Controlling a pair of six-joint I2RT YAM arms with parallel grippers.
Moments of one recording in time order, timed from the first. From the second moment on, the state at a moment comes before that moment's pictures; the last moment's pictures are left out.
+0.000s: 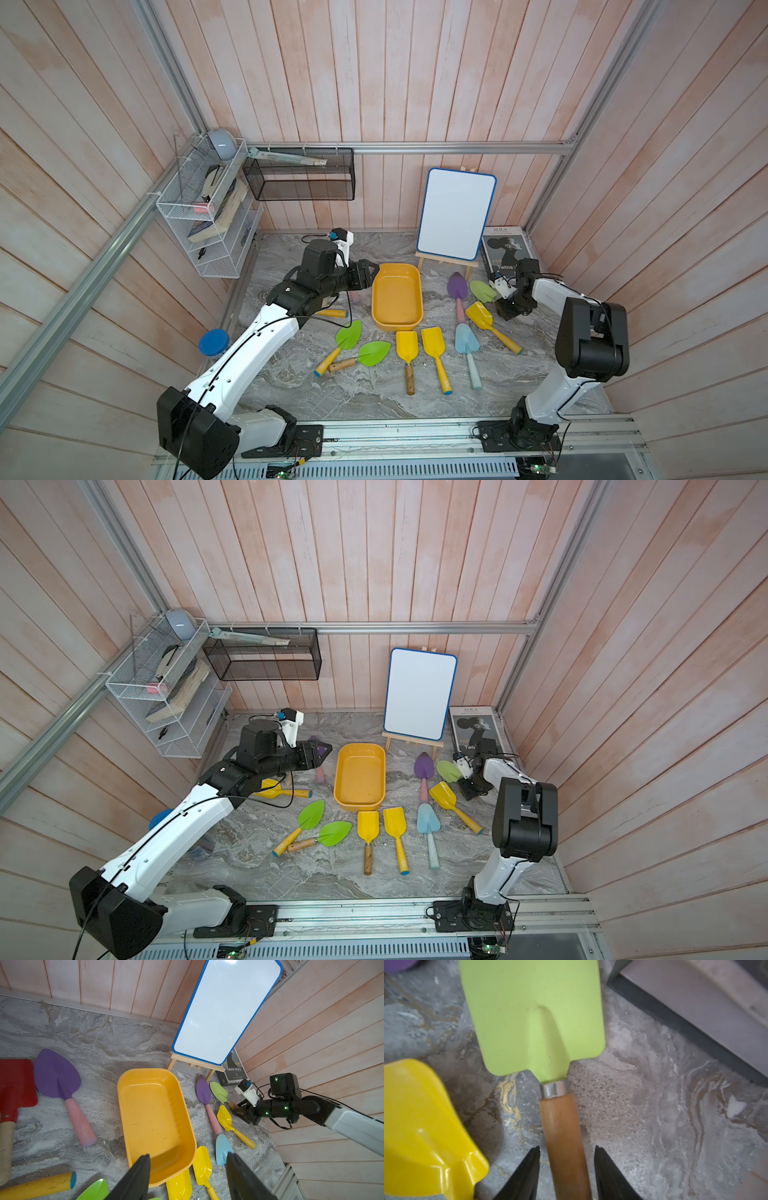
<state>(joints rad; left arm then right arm) -0.47 1.28 1.20 -0.42 0.26 -0.50 -0.13 1.77 1.08 -0.59 -0.02 -0.58</state>
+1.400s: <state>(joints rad) -0.55 1.25 1.16 -0.33 0.28 -0.52 -0.06 1.49 0.95 -0.52 0.07 -0.38</state>
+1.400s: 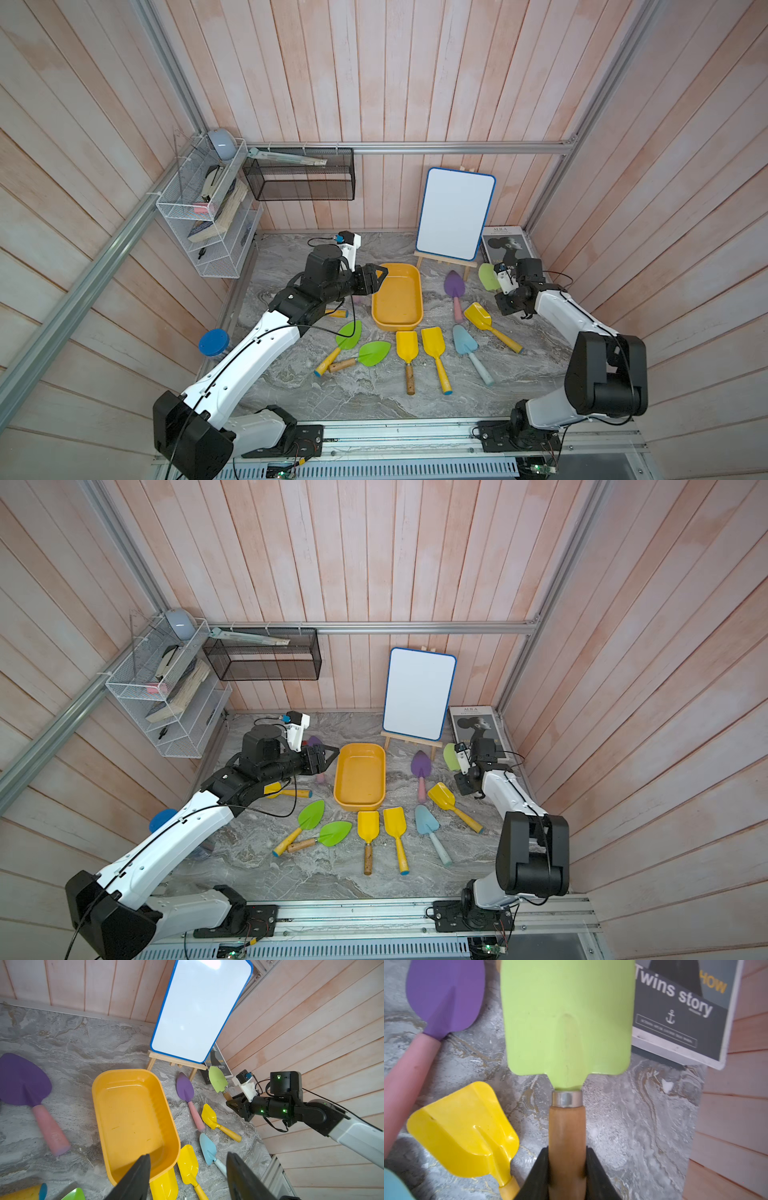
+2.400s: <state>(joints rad) -0.67 1.44 1.08 0.05 0.36 -0.59 0.56 1.05 0.80 -0.35 -0.16 0.08</state>
